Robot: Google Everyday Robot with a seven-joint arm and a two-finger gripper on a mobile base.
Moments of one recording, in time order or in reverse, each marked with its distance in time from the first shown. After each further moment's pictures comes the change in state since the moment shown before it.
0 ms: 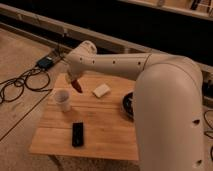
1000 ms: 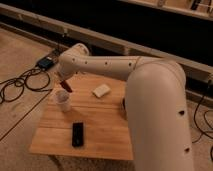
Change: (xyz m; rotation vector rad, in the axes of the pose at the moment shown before) arm -0.033 0.049 0.020 -0.121 -0.071 -0.146
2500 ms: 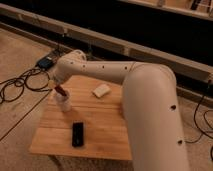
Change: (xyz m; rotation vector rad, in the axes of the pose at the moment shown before) arm -0.003 0.033 0.033 -0.110 -0.038 -0.053
